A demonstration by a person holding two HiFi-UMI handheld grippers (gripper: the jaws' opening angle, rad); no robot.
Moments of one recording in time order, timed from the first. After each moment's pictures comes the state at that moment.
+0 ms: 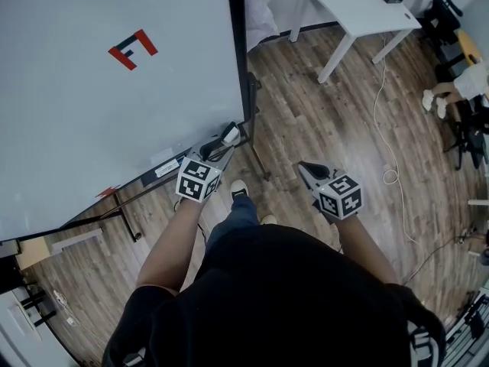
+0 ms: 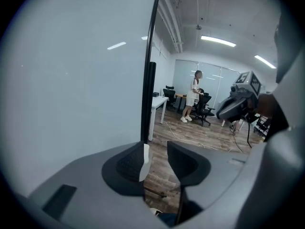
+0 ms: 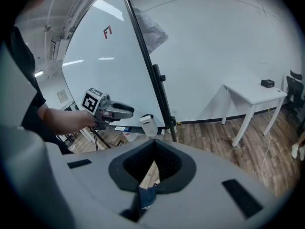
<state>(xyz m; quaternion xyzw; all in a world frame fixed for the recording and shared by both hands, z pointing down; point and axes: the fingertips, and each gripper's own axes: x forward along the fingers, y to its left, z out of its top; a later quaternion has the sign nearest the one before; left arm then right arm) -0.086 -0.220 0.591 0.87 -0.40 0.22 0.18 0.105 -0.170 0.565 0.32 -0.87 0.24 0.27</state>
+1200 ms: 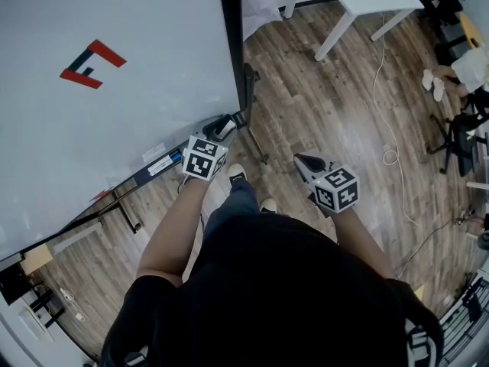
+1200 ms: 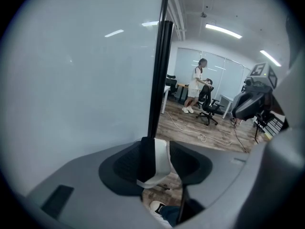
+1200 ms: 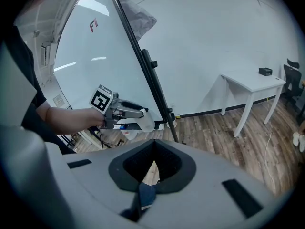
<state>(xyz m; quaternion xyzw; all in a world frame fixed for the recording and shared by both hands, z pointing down) -0.078 -0.273 0.656 0.85 -0.39 0.28 0.21 0.094 -0.186 0.610 0.33 -0.86 0.29 0.28</state>
